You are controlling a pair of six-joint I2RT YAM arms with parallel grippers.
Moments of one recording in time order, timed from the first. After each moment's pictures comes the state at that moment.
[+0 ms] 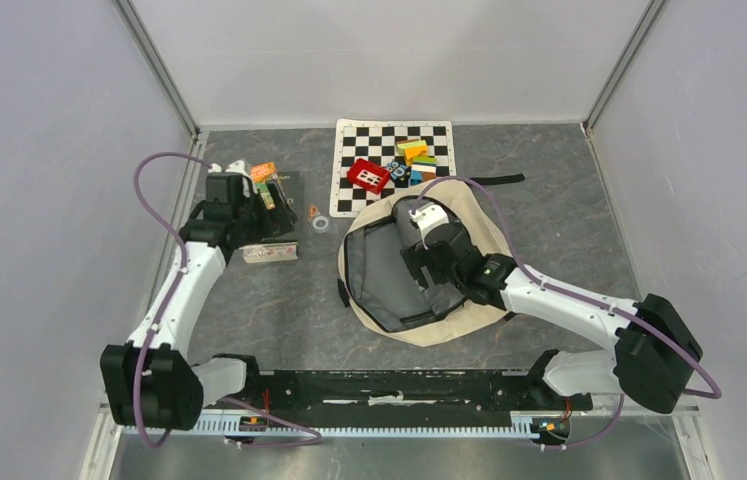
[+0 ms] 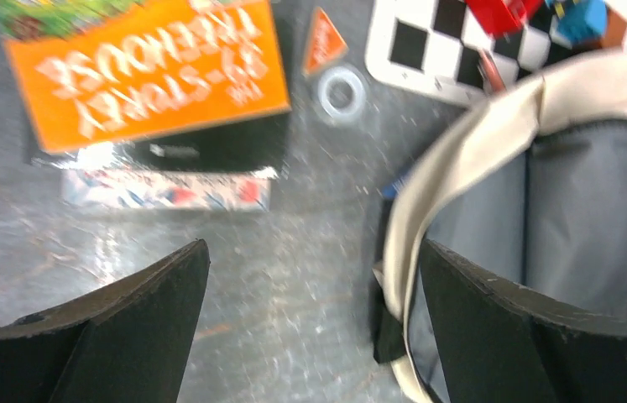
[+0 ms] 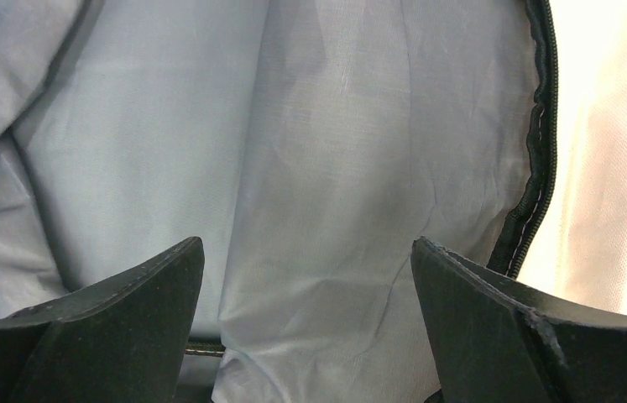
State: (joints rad) left arm -0.12 1.15 0.93 -0.54 0.09 -0.44; right arm 0.84 1.30 0.79 -0.25 0.35 0.13
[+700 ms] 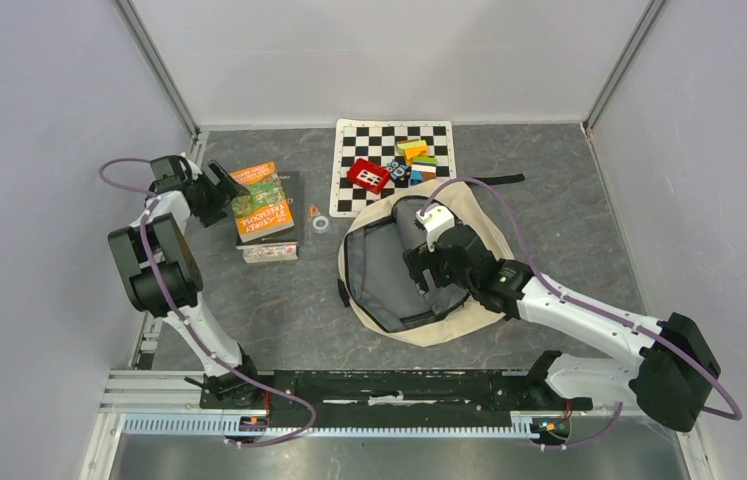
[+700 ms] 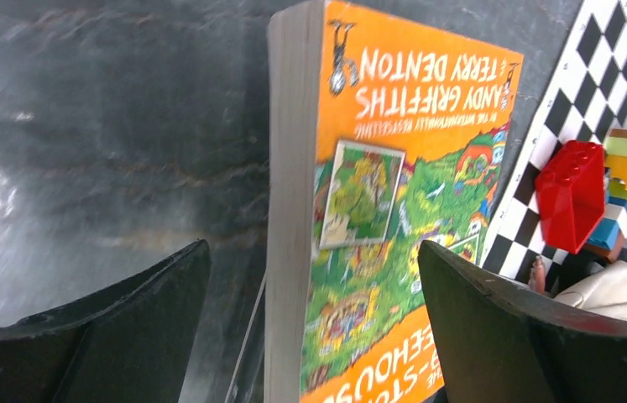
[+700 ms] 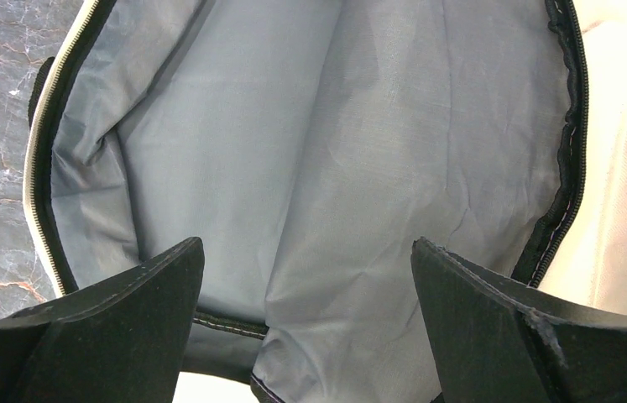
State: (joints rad) left arm 0.38 1.83 1.22 -0.27 0.42 -0.39; right arm 0.84 1.17 0.75 -0.22 0.22 0.14
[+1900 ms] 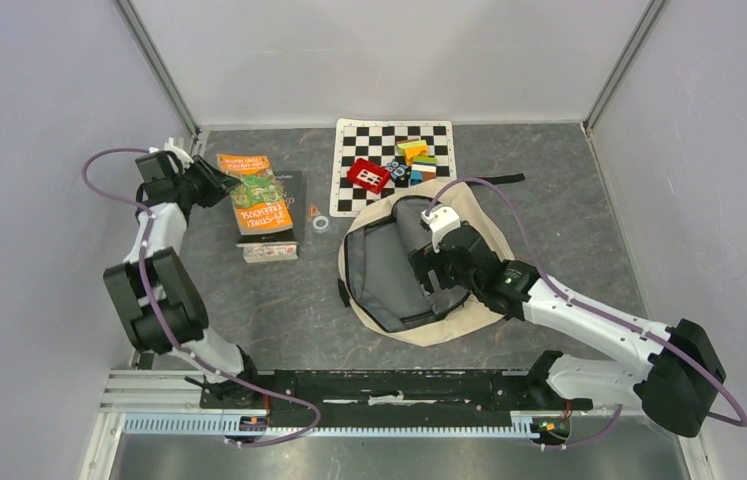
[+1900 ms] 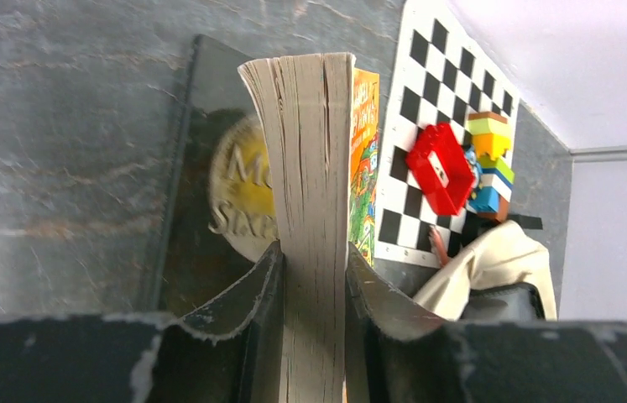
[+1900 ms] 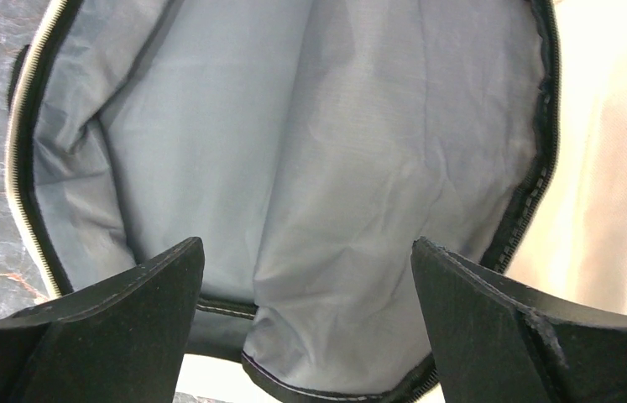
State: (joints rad) left arm 0.38 1.66 1.17 -0.15 0.58 -0.45; right arm 0.84 1.14 0.74 -0.28 0.24 0.16
